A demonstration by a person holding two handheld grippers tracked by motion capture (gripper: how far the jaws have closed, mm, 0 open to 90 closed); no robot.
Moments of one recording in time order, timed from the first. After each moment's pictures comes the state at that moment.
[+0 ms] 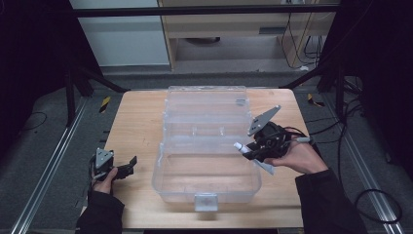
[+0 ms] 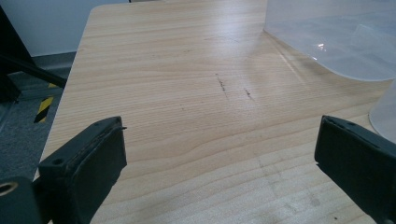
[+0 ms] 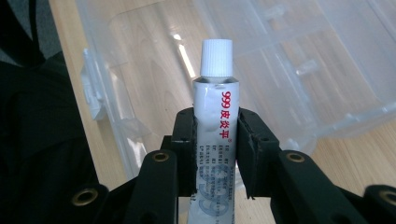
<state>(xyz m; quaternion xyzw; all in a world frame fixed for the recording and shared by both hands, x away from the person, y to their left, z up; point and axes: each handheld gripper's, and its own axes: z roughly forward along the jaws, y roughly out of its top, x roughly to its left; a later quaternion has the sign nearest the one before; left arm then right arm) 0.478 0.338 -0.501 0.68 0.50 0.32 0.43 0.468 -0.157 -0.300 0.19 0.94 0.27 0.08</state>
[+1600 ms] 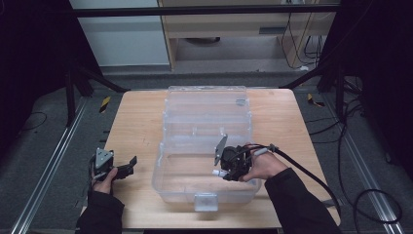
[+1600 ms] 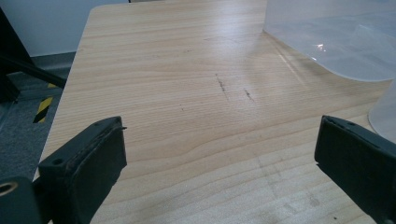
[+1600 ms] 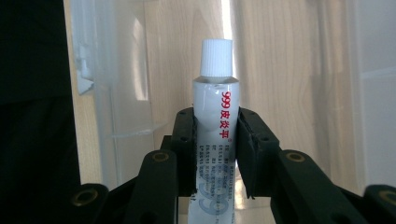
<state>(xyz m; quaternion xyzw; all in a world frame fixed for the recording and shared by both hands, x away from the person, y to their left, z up) 0.478 0.339 -0.501 0.68 0.50 0.32 0.43 0.475 -0.082 -0.382 0.05 0.99 0.15 0.03</state>
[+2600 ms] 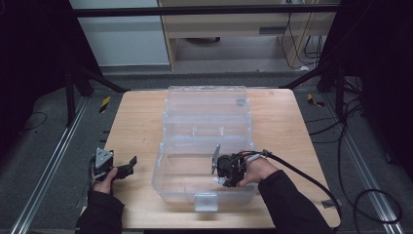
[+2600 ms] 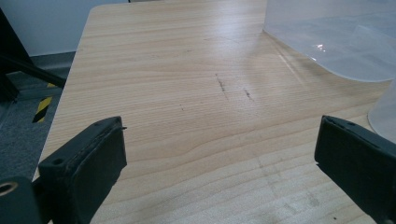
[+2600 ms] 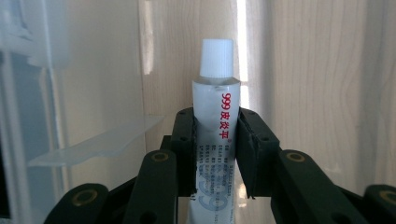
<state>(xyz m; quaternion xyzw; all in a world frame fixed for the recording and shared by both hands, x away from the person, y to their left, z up) 0.478 0.339 -0.501 0.68 0.50 0.32 0.43 0.481 -0.072 -0.426 0.03 0.99 0.11 0.01</state>
